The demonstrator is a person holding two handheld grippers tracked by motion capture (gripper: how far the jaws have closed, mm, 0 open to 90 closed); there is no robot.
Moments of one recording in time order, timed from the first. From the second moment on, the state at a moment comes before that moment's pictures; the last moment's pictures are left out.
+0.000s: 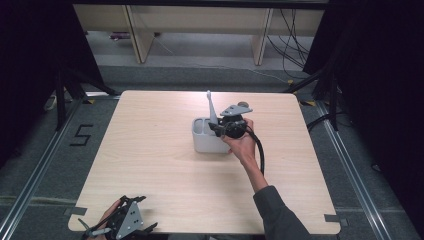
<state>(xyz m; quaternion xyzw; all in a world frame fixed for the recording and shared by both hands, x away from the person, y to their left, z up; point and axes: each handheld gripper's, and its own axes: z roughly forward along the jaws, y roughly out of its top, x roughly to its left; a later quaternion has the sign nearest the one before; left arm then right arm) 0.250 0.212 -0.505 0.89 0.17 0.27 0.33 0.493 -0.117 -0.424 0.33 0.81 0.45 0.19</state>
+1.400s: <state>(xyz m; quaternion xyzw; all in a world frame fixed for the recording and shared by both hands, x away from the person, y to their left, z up) 0.249 0.212 -0.505 0.89 0.17 0.26 0.33 0.490 -0.113 -0.423 0.34 0.80 0.46 0.18</state>
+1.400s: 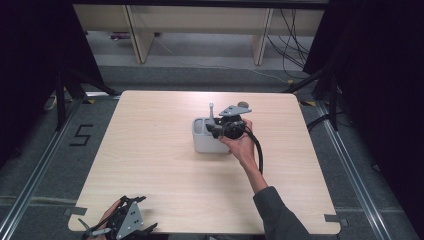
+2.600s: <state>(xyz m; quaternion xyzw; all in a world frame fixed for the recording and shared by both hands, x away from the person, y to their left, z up) 0.249 0.212 -0.503 0.89 0.17 0.26 0.33 0.471 -0.135 -0.415 0.34 0.79 0.47 0.21</state>
